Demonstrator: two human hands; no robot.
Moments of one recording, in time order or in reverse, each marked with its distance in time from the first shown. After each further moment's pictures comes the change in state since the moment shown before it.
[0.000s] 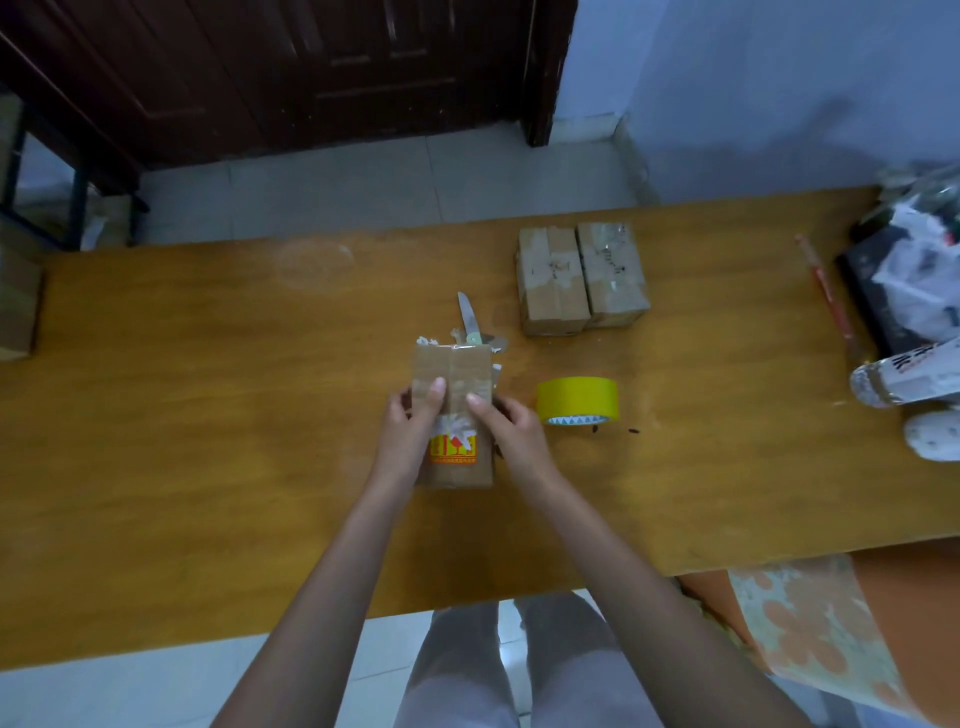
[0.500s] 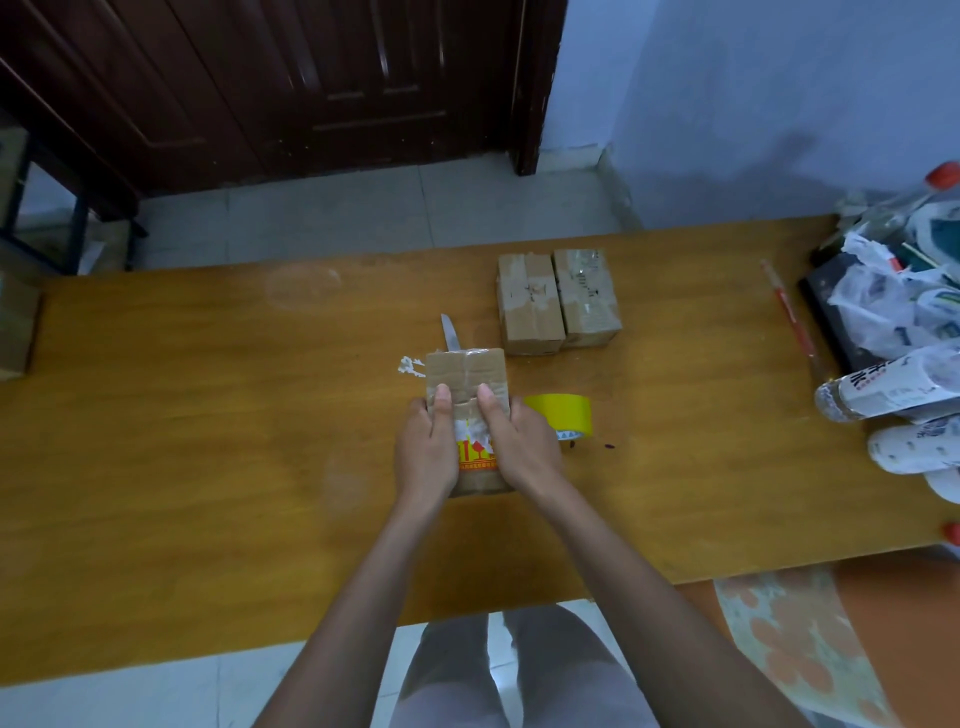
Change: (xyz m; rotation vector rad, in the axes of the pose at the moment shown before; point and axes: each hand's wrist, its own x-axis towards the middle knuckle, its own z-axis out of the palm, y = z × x) left_hand -0.028 0.018 0.045 0.261 0.116 0.262; right_hand -0.019 -0.049 -0.023 -0.668 0.186 -0.112
